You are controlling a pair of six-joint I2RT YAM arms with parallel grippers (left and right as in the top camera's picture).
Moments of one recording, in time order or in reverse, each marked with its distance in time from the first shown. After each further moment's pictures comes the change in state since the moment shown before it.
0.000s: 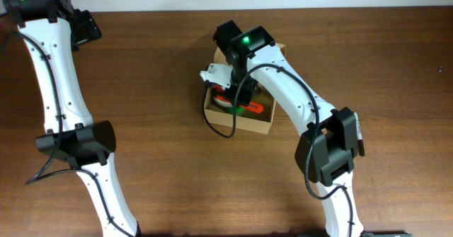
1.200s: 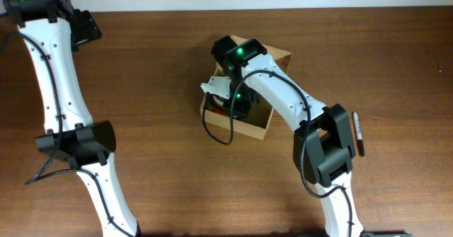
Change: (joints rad) left arm 0.000 0.000 0.000 0.000 0.000 0.000; right arm 0.019 -0.006 -0.142 0.076 0.044 0.052
